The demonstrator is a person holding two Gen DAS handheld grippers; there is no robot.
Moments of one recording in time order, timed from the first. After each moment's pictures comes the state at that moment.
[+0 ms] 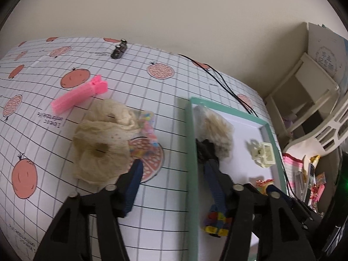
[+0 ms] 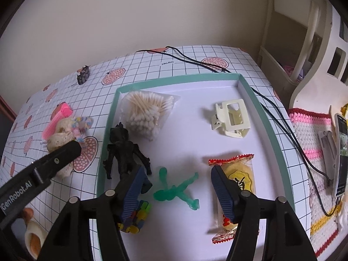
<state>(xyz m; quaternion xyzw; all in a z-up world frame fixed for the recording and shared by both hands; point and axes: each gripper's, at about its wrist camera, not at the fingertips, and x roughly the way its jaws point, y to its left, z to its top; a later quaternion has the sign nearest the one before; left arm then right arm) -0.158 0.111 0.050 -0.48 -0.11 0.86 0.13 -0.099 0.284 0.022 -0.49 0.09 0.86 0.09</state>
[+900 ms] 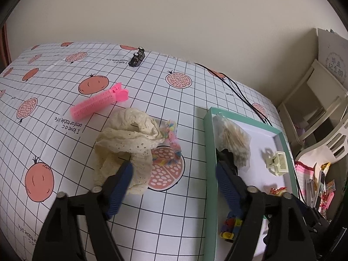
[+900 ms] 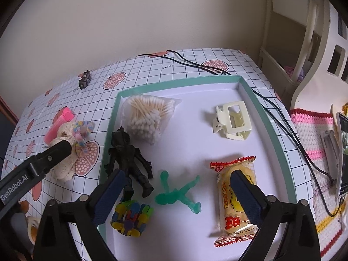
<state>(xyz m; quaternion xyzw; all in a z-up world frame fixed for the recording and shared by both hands) -0.158 0.095 0.053 -0.46 -0.10 0.88 0.09 -0.098 0.287 0.022 -0.47 0.10 0.87 0.09</state>
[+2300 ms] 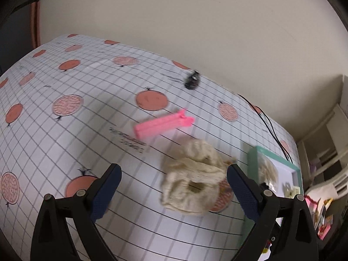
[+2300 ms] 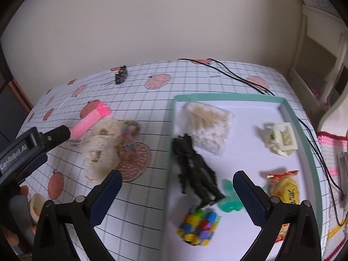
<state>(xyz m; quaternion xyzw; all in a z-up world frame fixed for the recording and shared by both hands) -0.170 -0.007 0.065 -0.44 -0.16 0.88 0.00 -0.118 0.208 0.033 -0.46 0.07 0.89 0.03</state>
